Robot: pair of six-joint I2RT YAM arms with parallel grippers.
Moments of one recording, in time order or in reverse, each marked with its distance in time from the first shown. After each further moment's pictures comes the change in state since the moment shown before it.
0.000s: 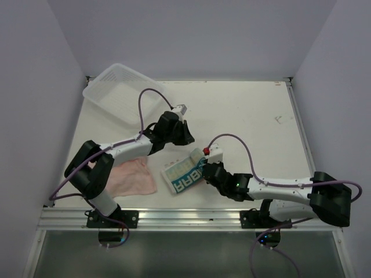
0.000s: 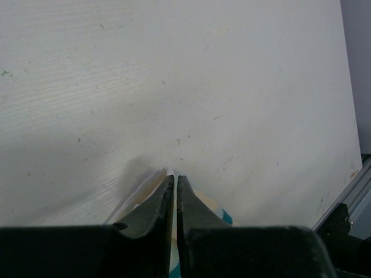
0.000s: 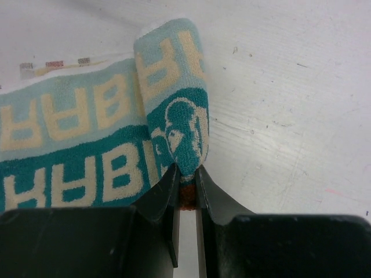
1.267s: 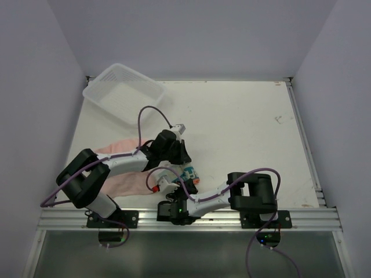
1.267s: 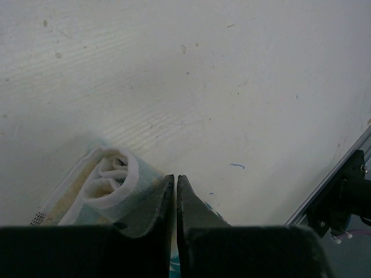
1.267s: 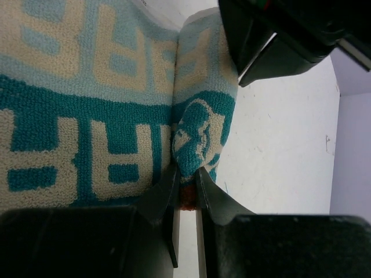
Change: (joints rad) left arm -0.080 -0.107 -0.241 0.065 0.031 -0.031; right arm 0.438 0.771 0.560 -0.445 0.561 -0.099
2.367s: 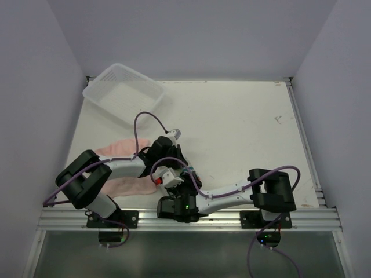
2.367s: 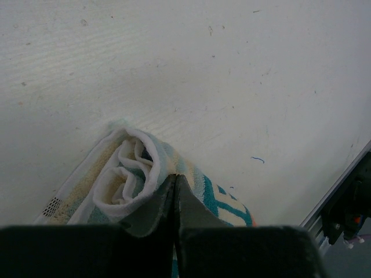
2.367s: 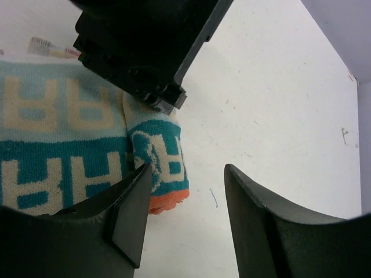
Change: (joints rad) left arm 0.000 -0.005 -0.144 0.144 -0.025 -0.027; right arm 0.003 -0.154 0.003 -0.040 0.047 0.094
